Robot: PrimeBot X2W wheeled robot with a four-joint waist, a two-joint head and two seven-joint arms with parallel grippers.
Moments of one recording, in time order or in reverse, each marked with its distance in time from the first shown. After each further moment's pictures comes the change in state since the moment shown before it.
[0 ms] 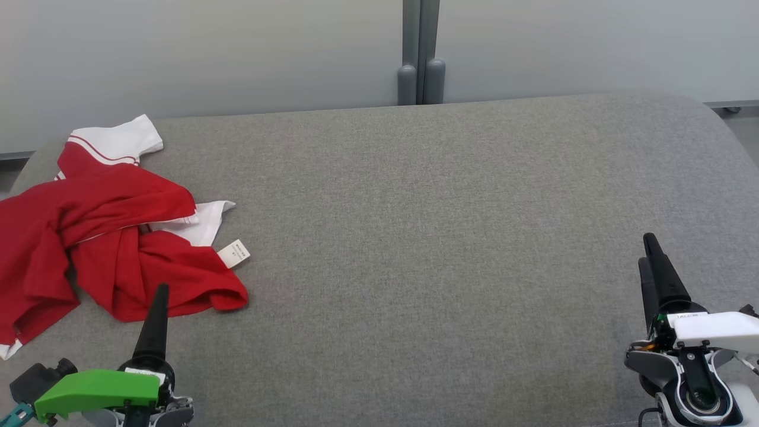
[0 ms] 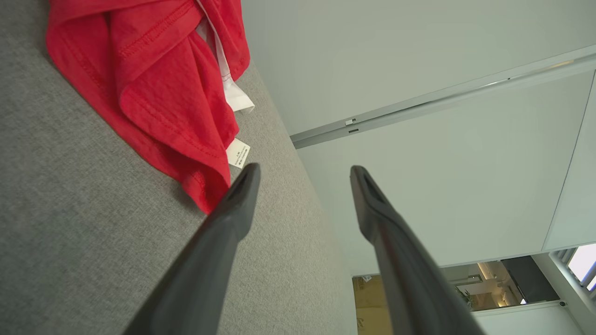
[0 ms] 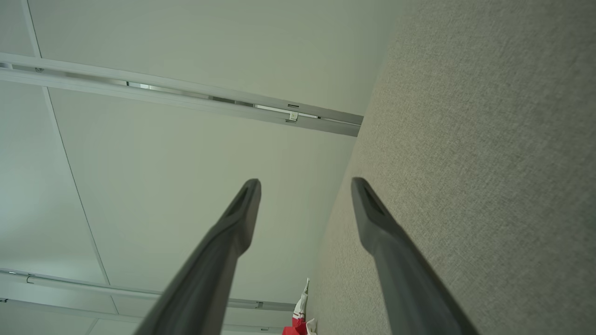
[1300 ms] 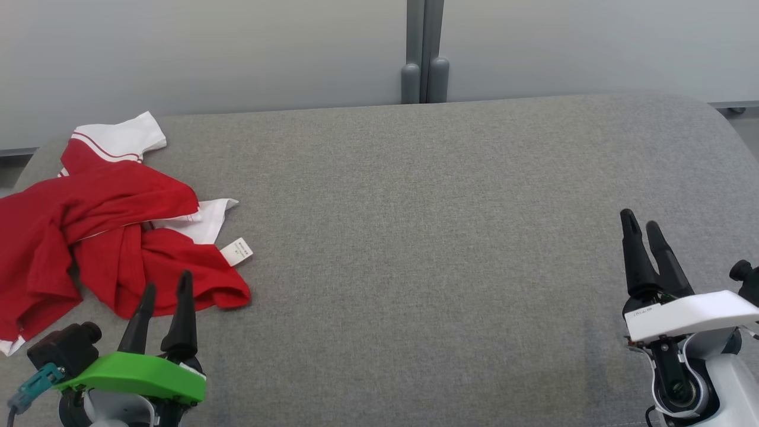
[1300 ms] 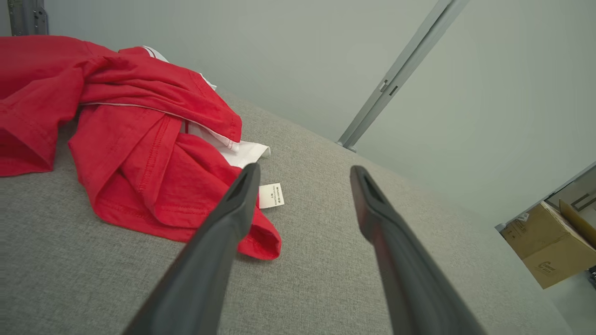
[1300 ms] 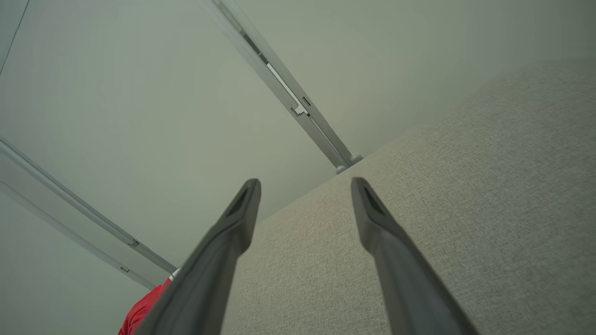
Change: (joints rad) left arm 0.000 0.084 -0.130 -0.105 0.595 0.117 -0.127; right arm 0.000 -0.075 0.112 -0.121 -0.593 -0.045 -0.124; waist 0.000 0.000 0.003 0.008
